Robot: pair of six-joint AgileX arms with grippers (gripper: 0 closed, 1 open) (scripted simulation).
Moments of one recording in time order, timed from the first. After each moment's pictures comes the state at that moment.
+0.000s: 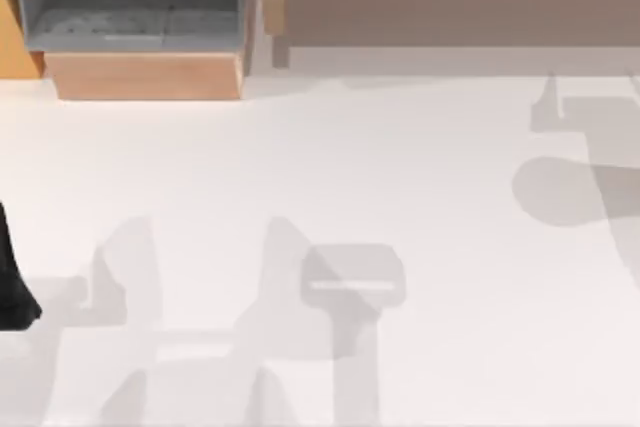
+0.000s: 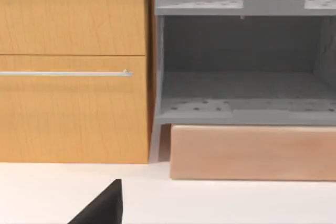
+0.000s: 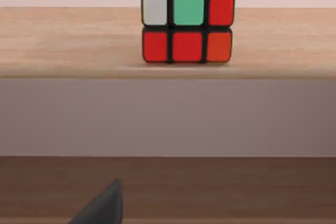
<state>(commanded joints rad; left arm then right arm) 0.00 0.00 0.00 0.00 0.00 0.00 0.05 1.06 0.96 0.10 0.06 0.01</state>
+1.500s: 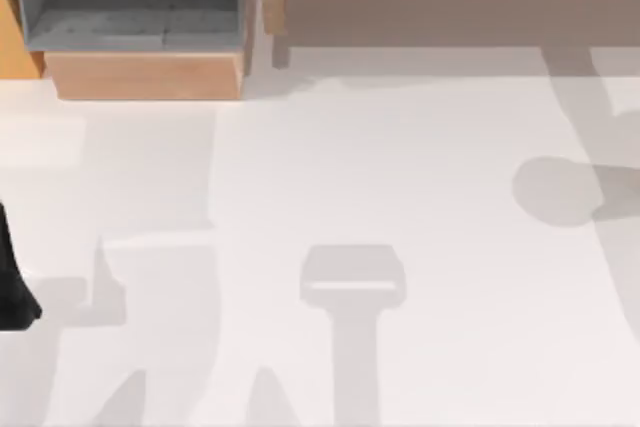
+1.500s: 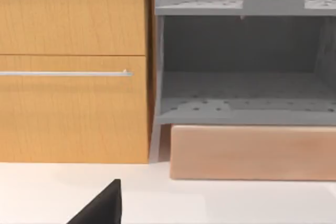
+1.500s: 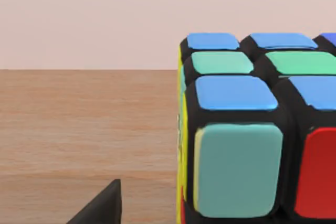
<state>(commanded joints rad) 0.00 0.00 0.00 0.00 0.00 0.00 0.05 1.82 1.71 0.11 0.08 0.02</state>
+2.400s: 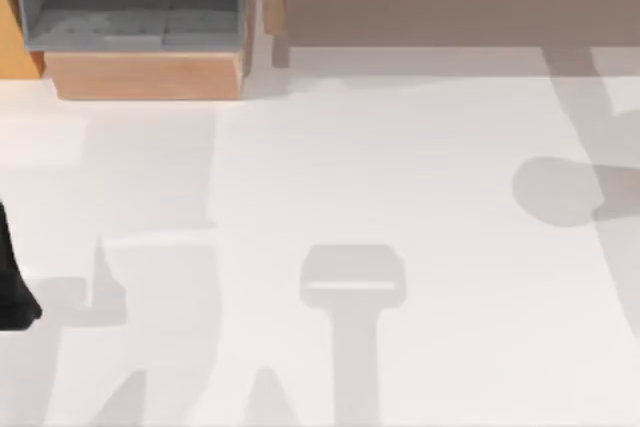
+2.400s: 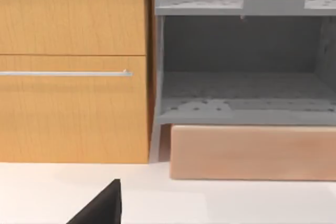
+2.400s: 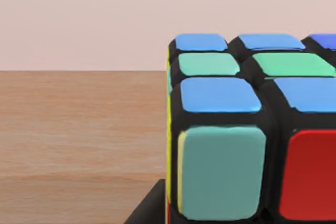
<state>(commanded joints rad) 0.00 0.00 0.00 0.00 0.00 0.00 0.05 1.82 1.71 0.11 0.08 0.02</state>
